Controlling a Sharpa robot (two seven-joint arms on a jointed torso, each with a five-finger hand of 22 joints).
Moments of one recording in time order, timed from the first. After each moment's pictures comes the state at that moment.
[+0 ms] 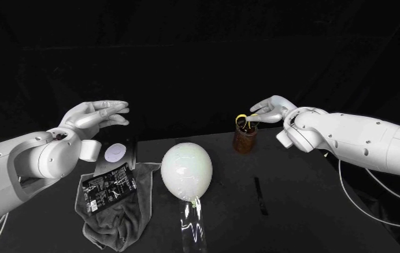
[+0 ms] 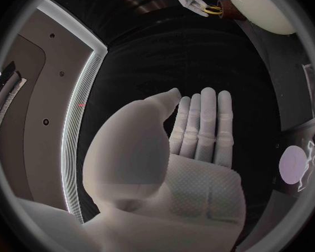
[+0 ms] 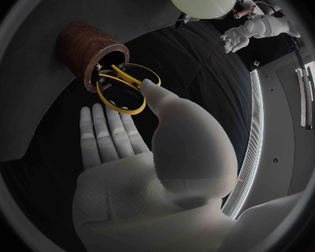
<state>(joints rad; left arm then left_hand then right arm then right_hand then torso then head) 1.37 -0.86 -0.08 1.33 0.01 -0.21 0.29 1.43 -0.20 0.51 0.12 0.05 0.93 0.18 0.27 0.32 1.05 0.13 0.31 0.07 0.89 0.08 0.93 0.28 0.16 0.74 0.21 0.73 0.52 1.40 -0.92 -0.19 1.24 -0.67 -0.42 -0.04 1.35 -0.16 0.20 0.10 0.08 0.72 0.19 0.14 0.33 0.87 0.24 0.08 0.07 0.62 0.22 0.25 0.29 0.12 0.56 0.30 0.10 0.42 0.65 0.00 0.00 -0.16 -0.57</state>
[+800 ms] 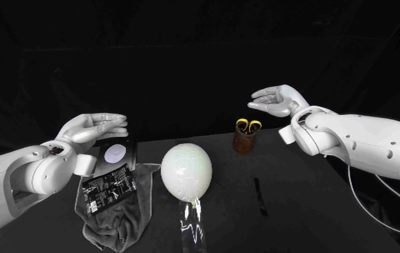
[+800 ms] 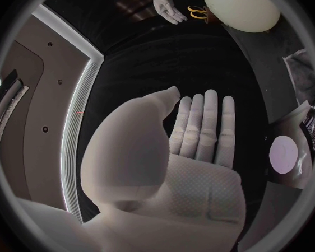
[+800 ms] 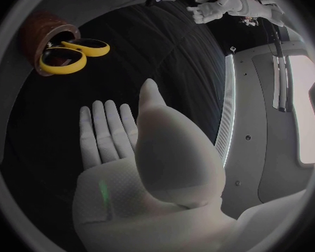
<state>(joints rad) 1.31 -0.90 -0.08 1.34 -0.08 -0.17 0.31 1.45 -0.24 0.54 0.16 0.05 0.92 0.18 0.27 0.32 1.11 0.14 0.14 0.06 0.94 0.10 0.56 0.18 0.17 0.75 0.28 0.39 0.29 1.42 -1.02 -0.19 1.41 -0.50 -0.58 0.26 1.59 -0.03 -0.09 0.25 0.06 0.80 0.20 0.20 0.38 0.90 0.21 0.18 0.07 0.70 0.19 0.43 0.27 0.16 0.64 0.29 0.14 0.36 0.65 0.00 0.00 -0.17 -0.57</state>
